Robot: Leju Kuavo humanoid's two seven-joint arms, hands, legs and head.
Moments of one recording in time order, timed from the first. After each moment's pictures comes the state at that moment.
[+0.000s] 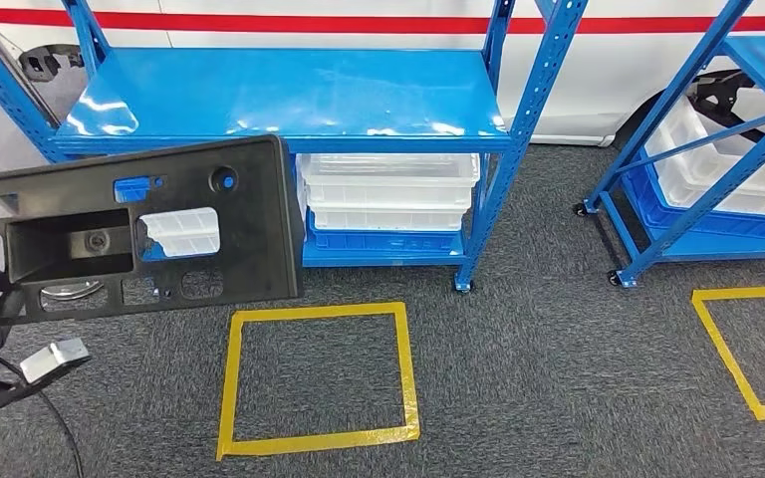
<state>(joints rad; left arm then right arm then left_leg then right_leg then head) -0.16 0.32 0.10 -1.60 -1.01 0.70 -0.53 0.10 -0.20 -1.43 0.00 1.37 0.51 -0.10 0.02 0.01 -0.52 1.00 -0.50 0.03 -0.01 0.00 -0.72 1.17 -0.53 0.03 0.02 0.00</state>
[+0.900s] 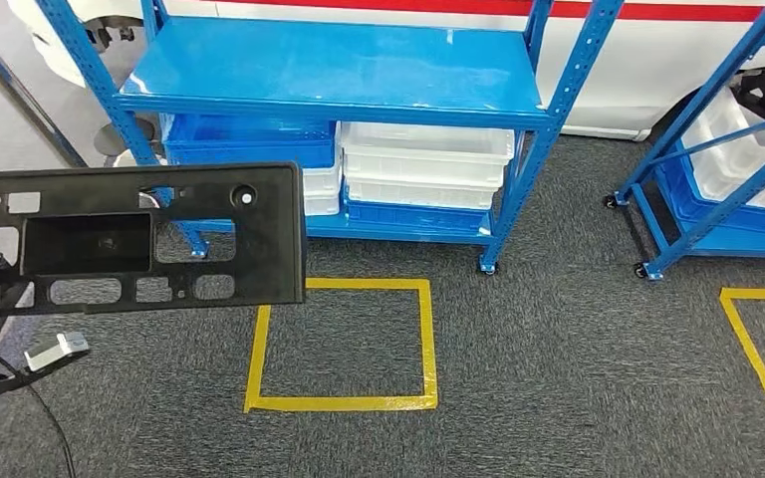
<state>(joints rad) -0.18 0.50 -0.03 -1.58 -1.05 0.70 -0.41 0.10 -0.20 -1.41 0.00 1.28 0.50 -0.08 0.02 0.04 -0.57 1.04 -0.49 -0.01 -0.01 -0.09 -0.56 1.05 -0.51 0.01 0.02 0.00</state>
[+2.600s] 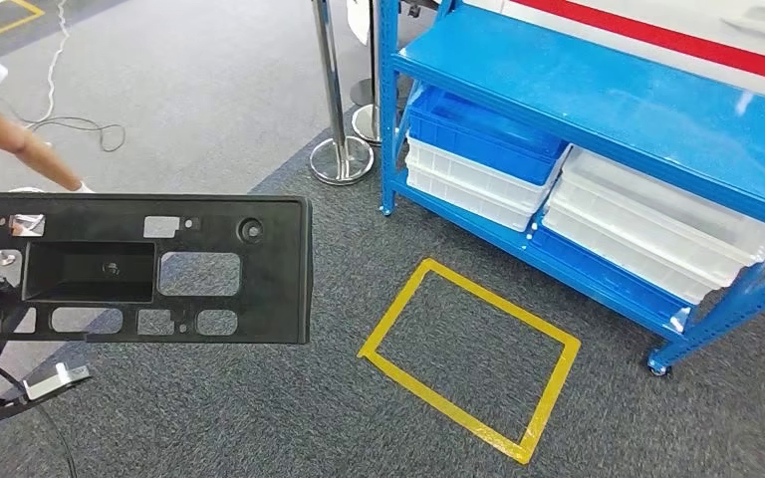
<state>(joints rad) -0.12 0.42 0.07 -1.60 -1.05 0.70 -0.56 0.12 -0.20 -1.33 0.00 1.28 0.48 -0.13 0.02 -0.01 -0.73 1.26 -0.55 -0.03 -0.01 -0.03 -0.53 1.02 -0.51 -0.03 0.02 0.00</state>
